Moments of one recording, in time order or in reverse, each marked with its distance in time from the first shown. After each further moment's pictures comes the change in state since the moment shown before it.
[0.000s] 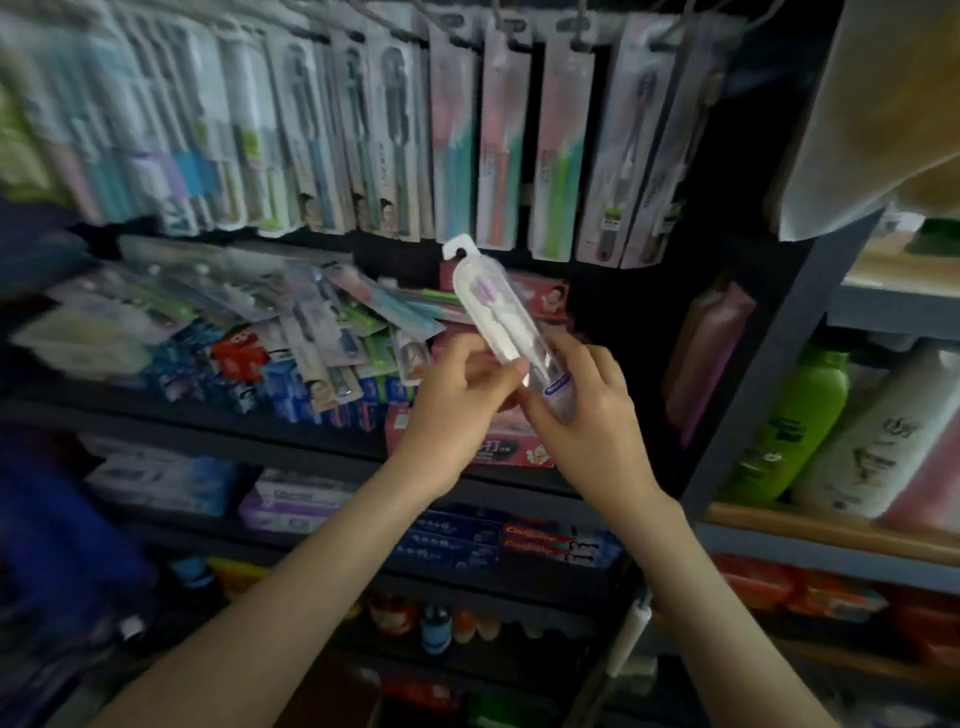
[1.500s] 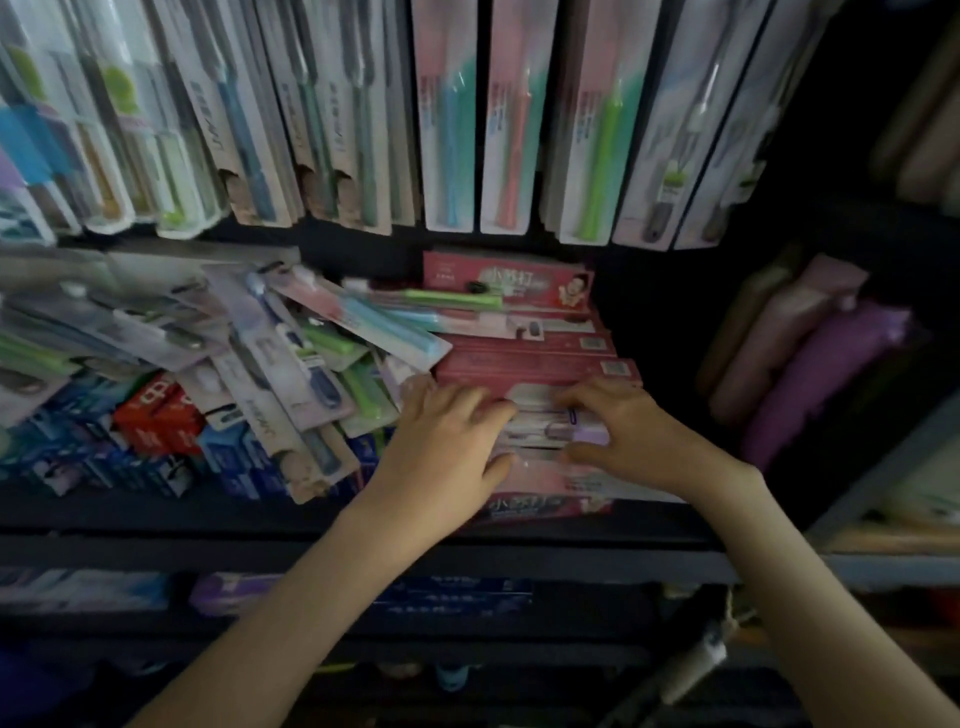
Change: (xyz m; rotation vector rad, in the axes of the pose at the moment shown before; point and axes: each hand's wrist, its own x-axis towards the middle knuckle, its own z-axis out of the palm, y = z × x) left_hand 0.096 -0.090 -0.065 1.225 -0.386 0.614; right_hand 0.061 0.096 0.059 -0.274 -0.643 0.164
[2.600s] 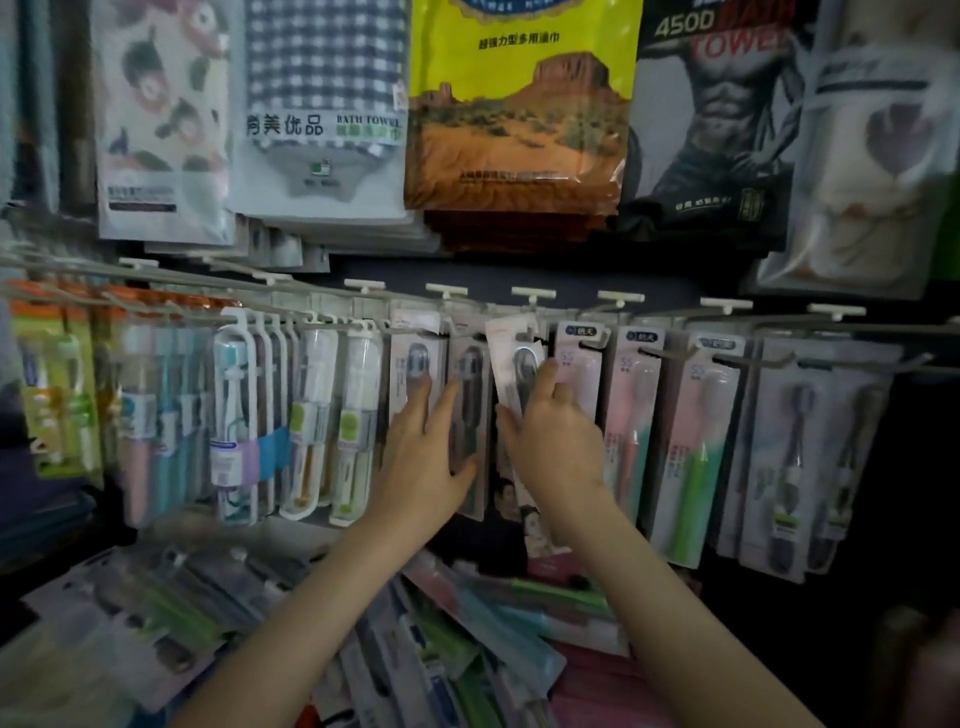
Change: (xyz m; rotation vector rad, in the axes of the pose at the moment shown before) left_hand 0.088 -0.152 -0.149 -0.211 0.490 -0.351; right_hand 0.183 -0.208 -0.115 -0.313 0.807 0.032
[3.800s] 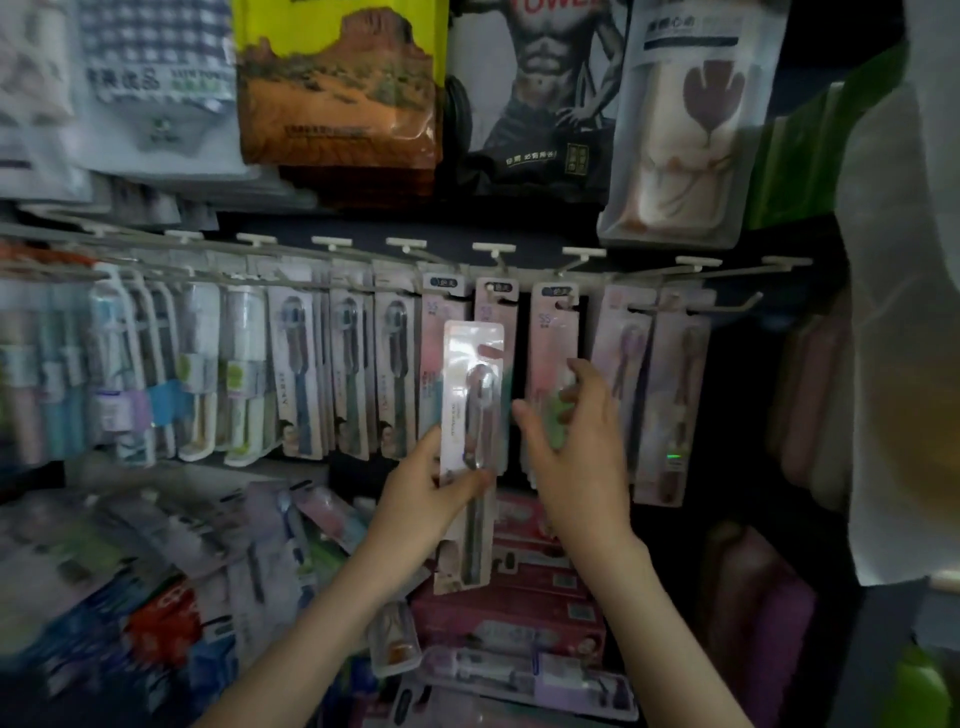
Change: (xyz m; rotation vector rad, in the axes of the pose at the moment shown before) left_hand -0.075 0.139 0.057 -0.741 -0.120 -0.186; right_hand -0.092 0.134 -0.079 0.661 0.105 0.172
